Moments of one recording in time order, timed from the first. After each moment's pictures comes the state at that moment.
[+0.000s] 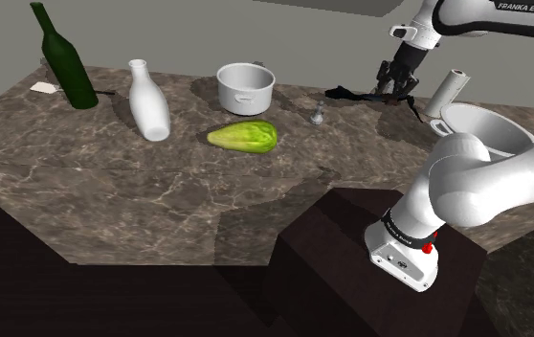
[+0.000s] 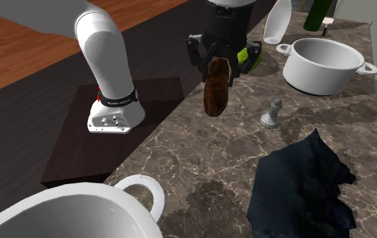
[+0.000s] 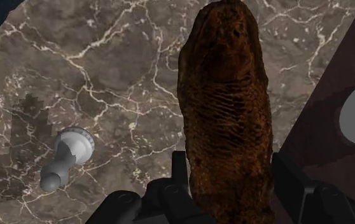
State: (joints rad) arm 0.31 -0.90 -0.85 -2.48 -0.51 1.76 -1.35
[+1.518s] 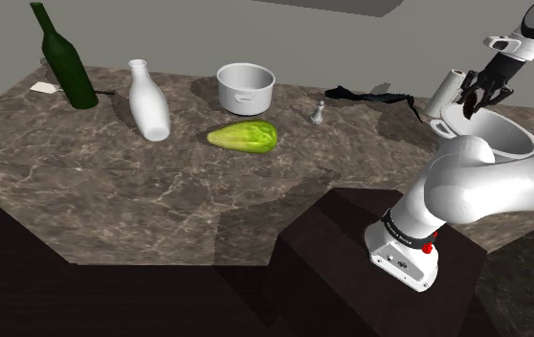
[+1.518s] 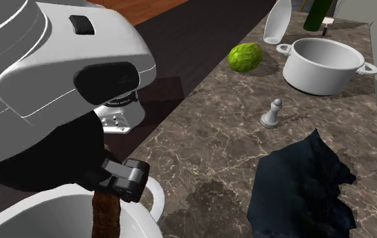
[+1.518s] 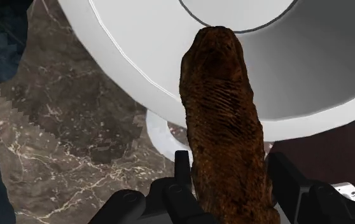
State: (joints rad) arm 0.15 -0.99 -1.16 -2.13 -0.77 1.53 -1.89
